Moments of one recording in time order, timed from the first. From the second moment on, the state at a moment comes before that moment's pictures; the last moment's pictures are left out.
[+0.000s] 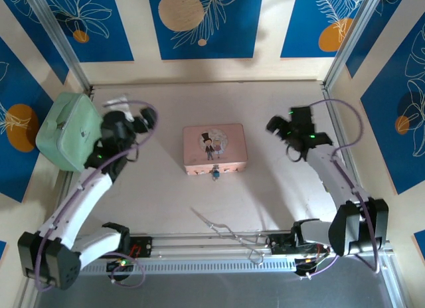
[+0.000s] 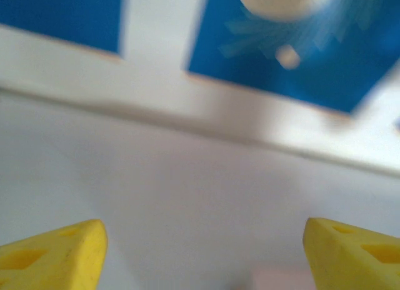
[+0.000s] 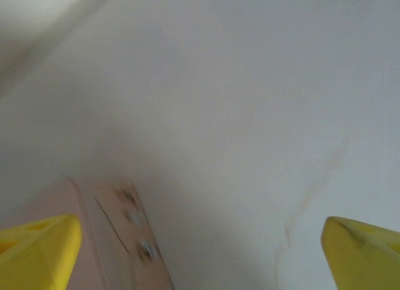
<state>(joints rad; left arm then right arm) -0.36 1.04 0.86 -0.12 -0.18 -0.40 0.22 1.27 0.98 -0.62 0.12 0.69</state>
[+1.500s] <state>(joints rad) -0.72 1.16 0.59 -0.11 0.06 -0.89 0.57 1.25 0.83 -0.60 -0.11 0.66</state>
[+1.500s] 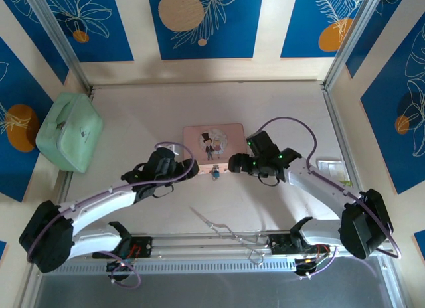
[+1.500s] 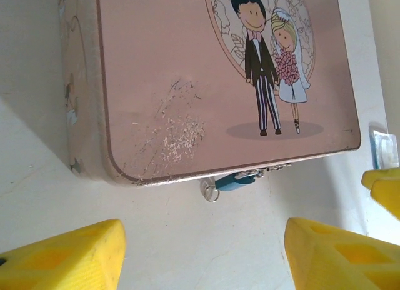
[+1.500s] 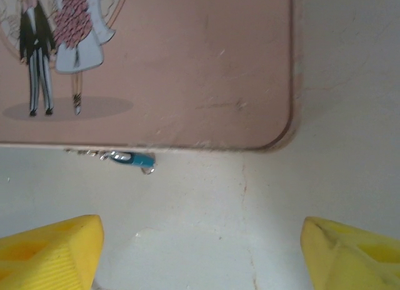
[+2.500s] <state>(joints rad) -0.72 1.33 0.64 -0.05 0.06 -0.88 0.55 1.45 1.02 -0.61 -0.09 0.58</state>
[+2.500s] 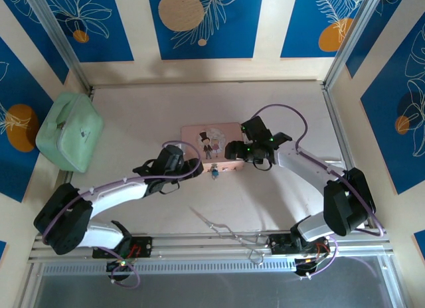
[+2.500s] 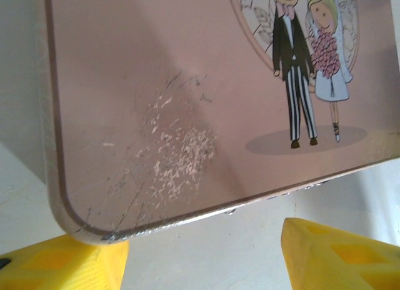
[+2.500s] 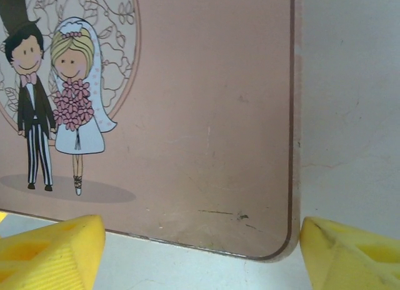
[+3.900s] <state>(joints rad) -0.74 0.90 0.33 0.02 -0.02 -0.91 0.99 1.84 1.21 -0.66 0.34 0.84</state>
